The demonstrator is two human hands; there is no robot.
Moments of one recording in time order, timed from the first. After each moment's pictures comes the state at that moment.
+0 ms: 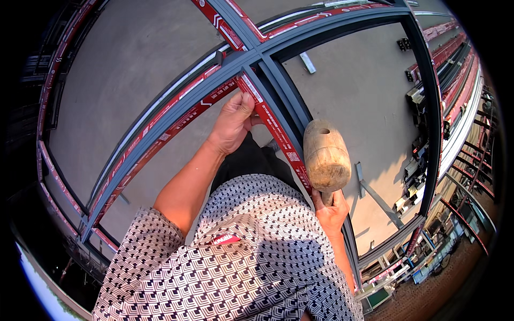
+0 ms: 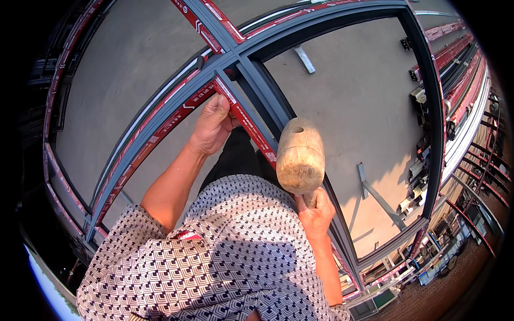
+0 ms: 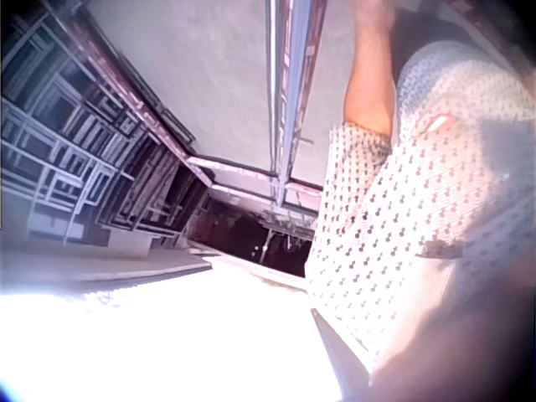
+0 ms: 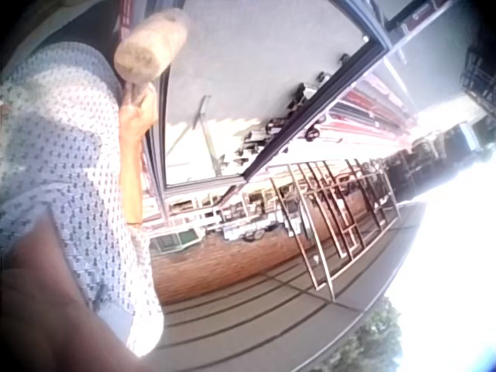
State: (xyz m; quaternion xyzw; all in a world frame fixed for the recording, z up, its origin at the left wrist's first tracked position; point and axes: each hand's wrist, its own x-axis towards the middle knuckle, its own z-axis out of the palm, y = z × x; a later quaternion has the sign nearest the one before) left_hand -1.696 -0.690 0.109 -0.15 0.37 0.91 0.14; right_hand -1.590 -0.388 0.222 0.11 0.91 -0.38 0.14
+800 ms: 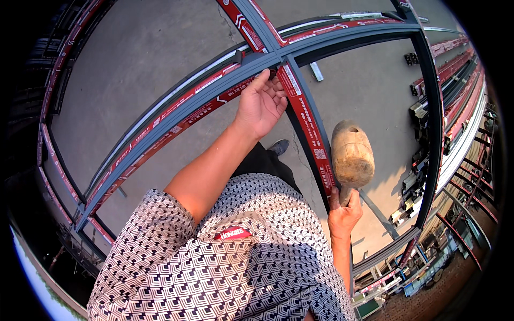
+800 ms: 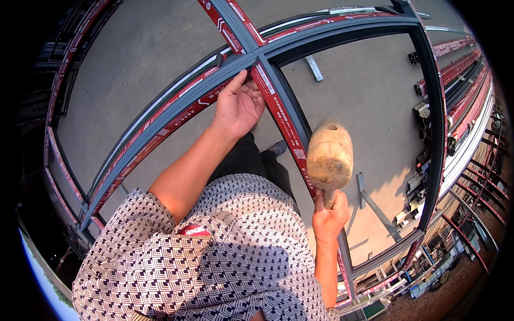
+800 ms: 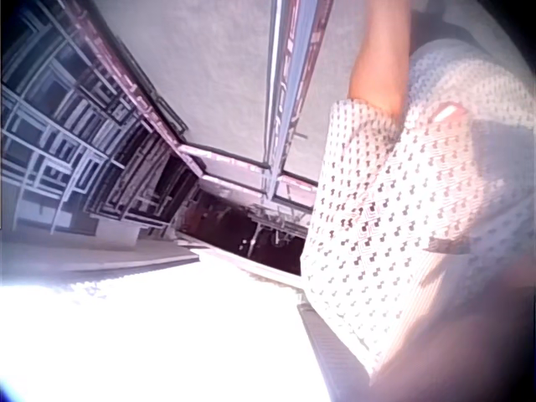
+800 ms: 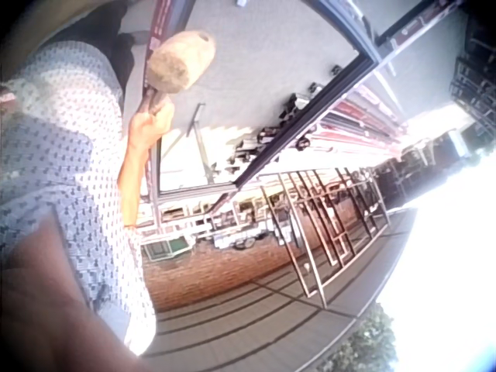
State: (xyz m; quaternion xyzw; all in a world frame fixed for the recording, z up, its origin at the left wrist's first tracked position) left_hand -1.745 -0.677 0.116 -0.33 0.08 0.94 0.10; right_hand -1.602 -0.374 0.218 0.08 0.95 -0.29 0.05
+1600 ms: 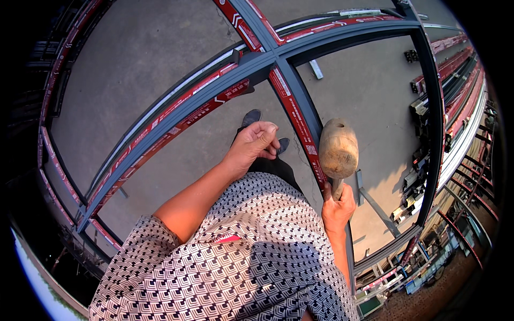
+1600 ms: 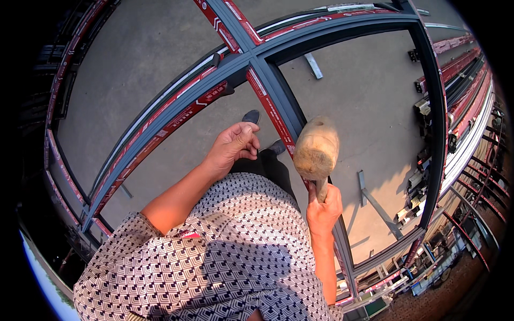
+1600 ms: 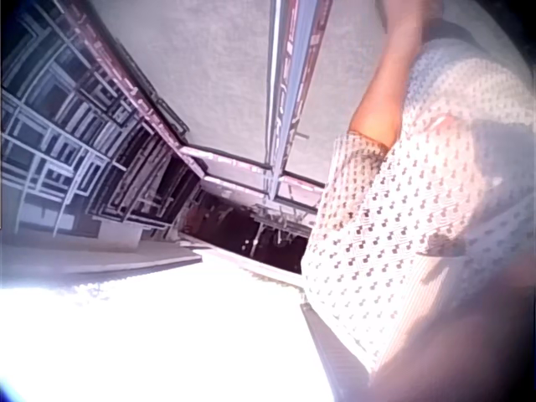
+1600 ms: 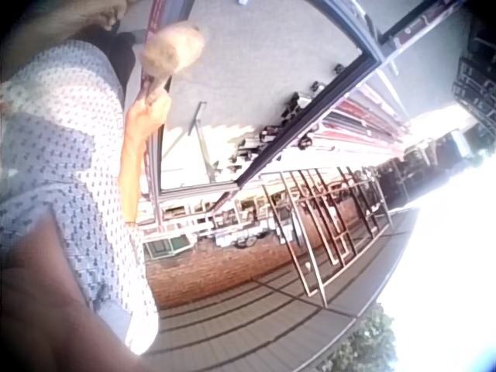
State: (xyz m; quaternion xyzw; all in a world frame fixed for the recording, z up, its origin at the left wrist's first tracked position) left_hand -1.642 -0.677 0.134 -0.28 0.42 0.82 0.26; right_hand -1.598 -0.385 0.201 0.07 0.95 -0.28 0.07
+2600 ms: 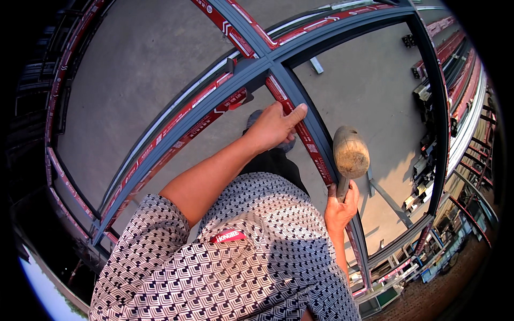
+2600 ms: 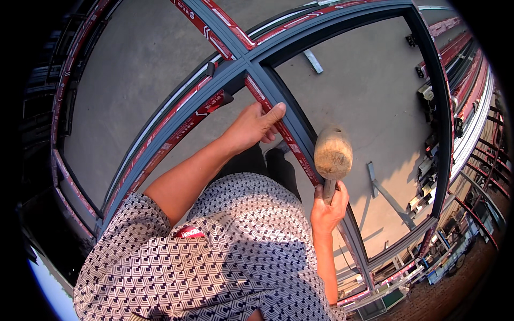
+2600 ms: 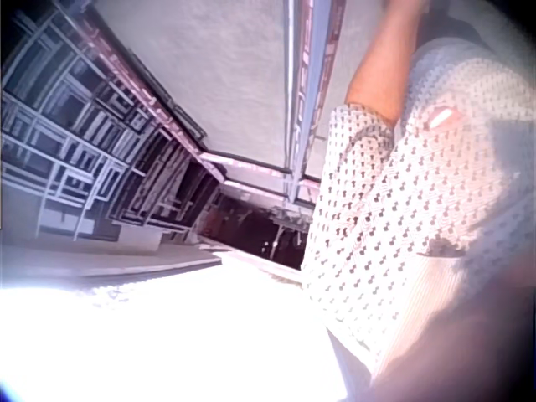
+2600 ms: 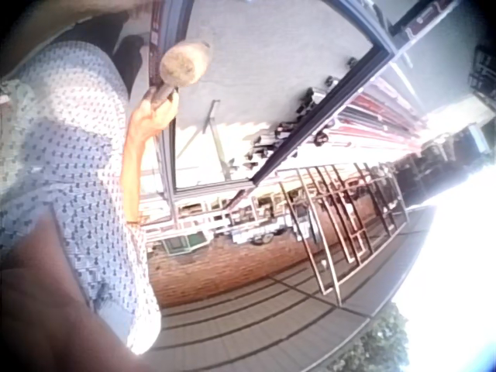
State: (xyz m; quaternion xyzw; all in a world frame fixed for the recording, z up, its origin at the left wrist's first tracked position) left_hand -1.738 -0.659 0.137 -0.17 0.65 0.66 0.35; right_hand -1.579 -0.393 0.188 0.14 0.95 -0.28 0.02
